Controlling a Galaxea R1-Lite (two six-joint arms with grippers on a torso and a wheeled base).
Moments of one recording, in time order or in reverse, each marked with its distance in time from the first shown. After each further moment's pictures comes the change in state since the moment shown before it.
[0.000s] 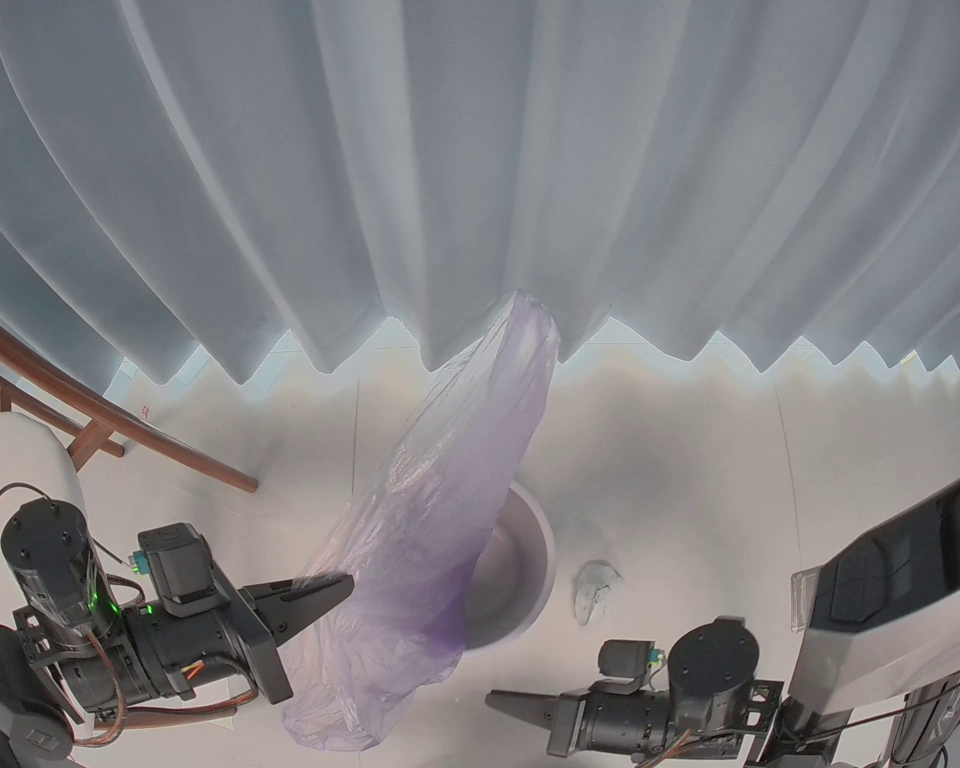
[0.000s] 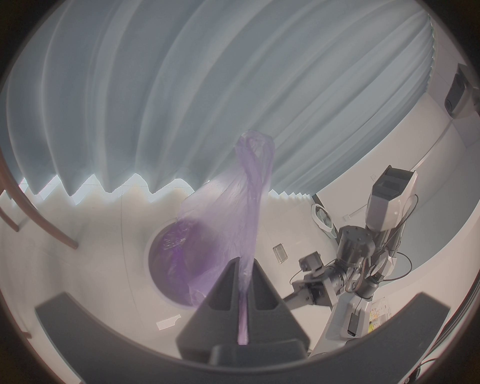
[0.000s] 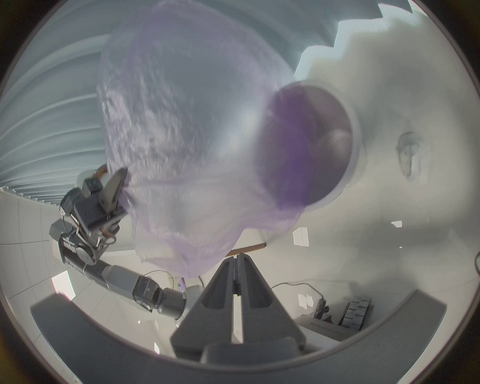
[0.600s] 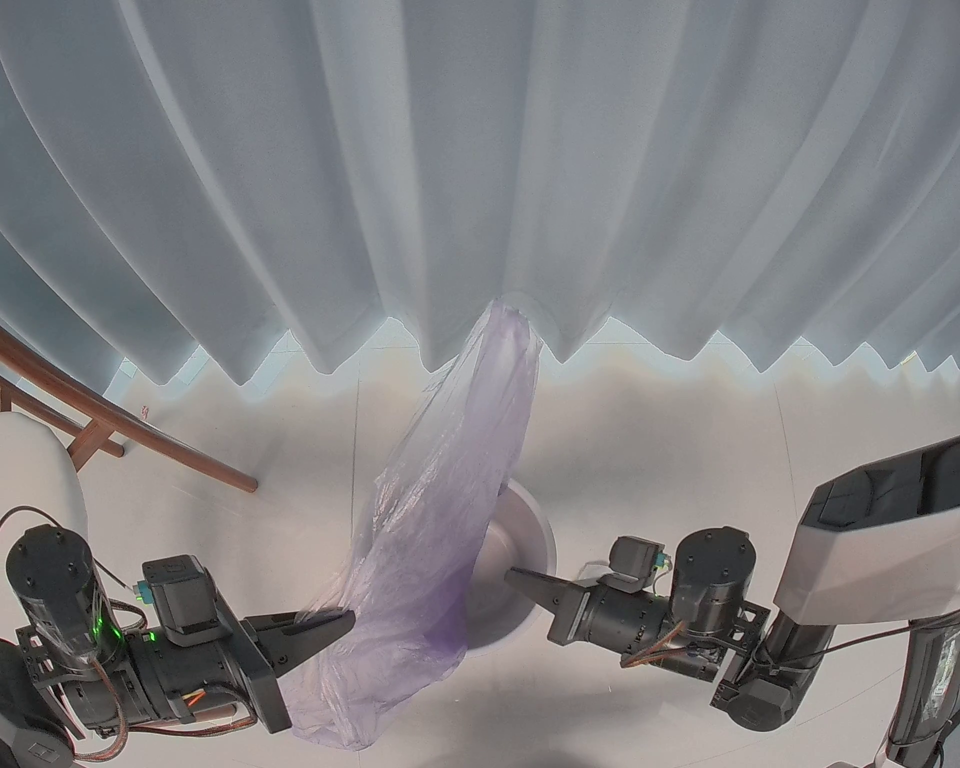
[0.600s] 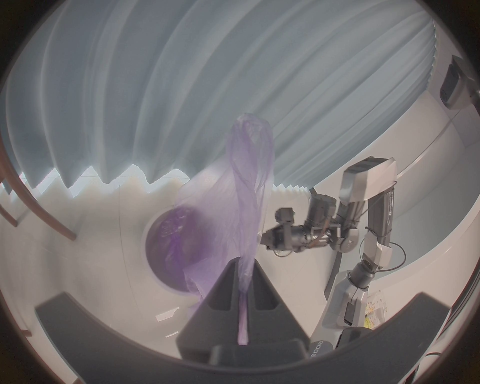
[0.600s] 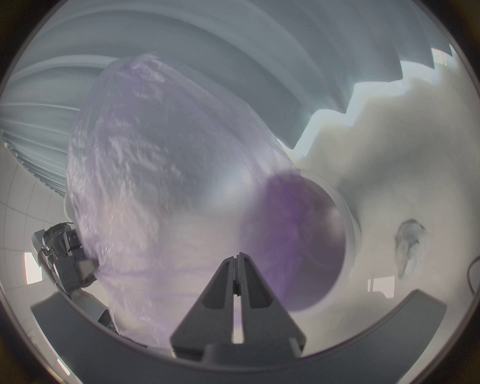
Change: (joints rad) left arm -0.022 -0.012 0.056 0.001 -0.008 0.001; right arm -0.224 0.050 -0.208 0.001 0.004 -0.220
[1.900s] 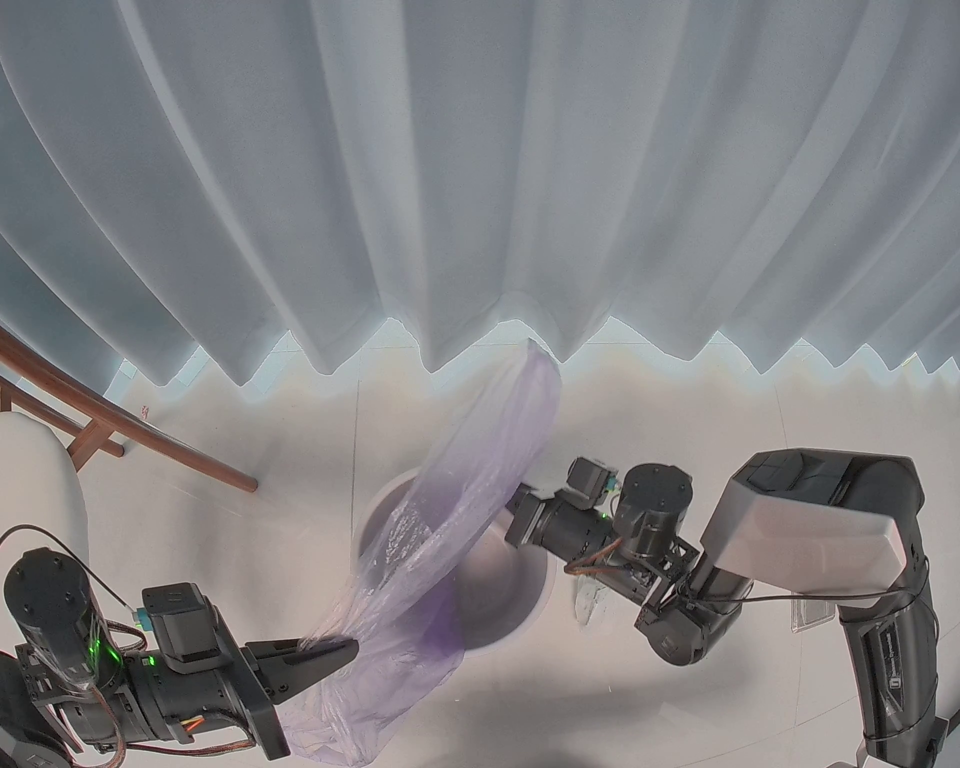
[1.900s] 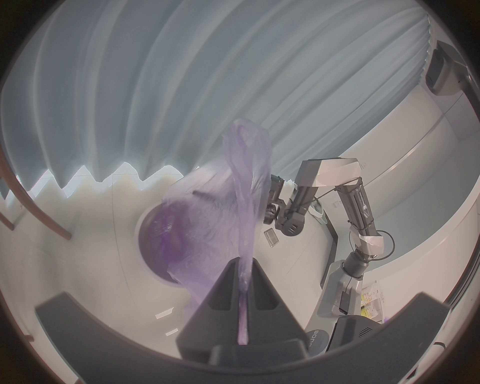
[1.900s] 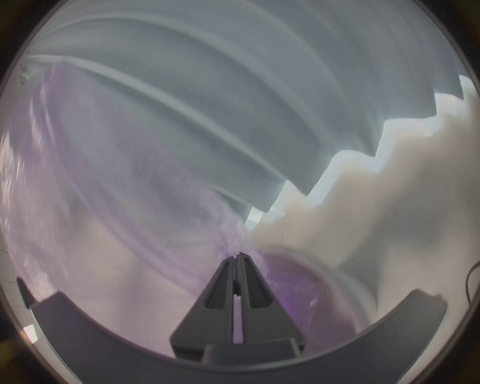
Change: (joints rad) left arm -0.050 -0.025 0.047 -0.006 0.003 0.018; right arm -0.114 0.233 -0.511 0.036 0.030 -0.108
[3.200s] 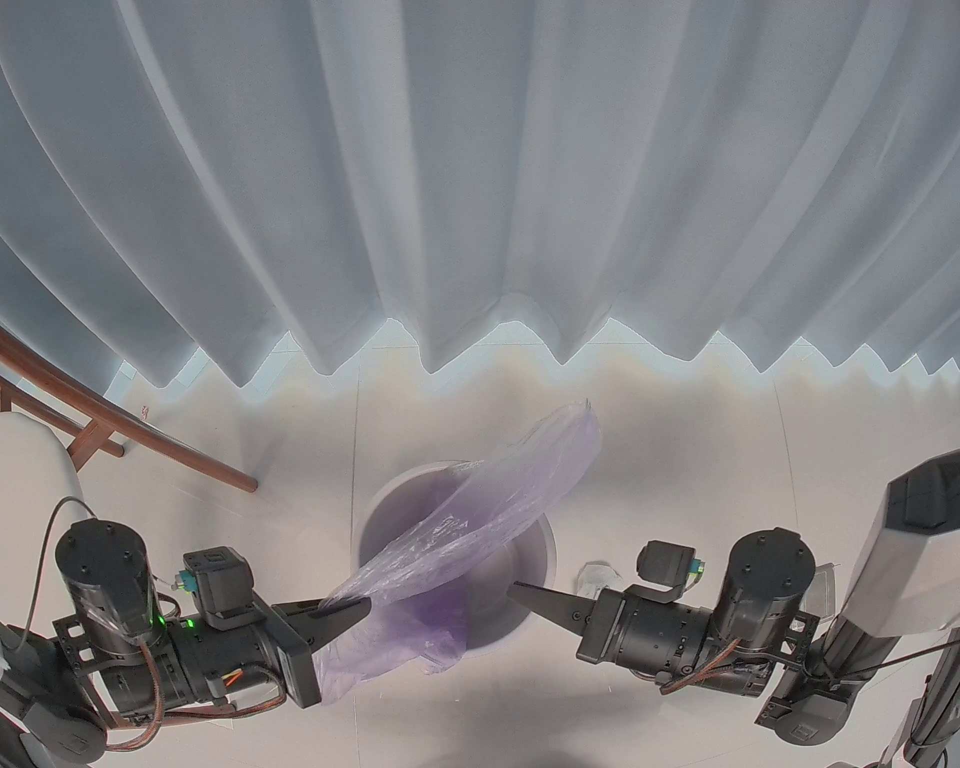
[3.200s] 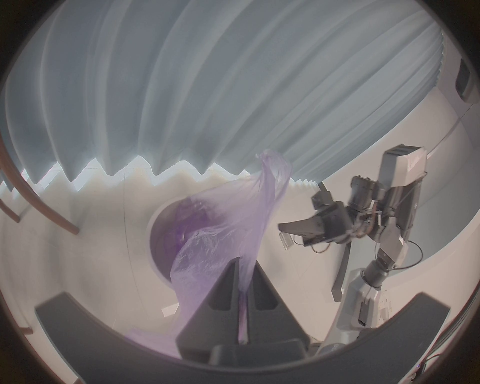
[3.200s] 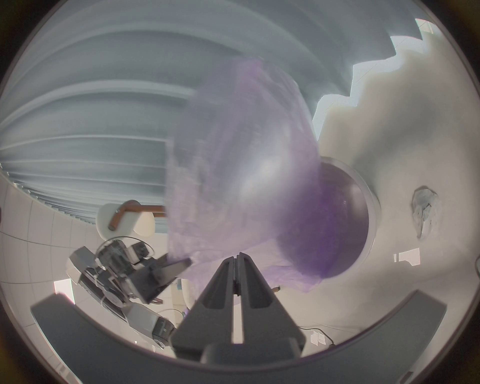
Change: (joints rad) left arm 0.085 0.188 -0.052 -0.102 0.007 -0.007; right arm 0.175 -0.398 0.622 -0.036 0.013 0.287
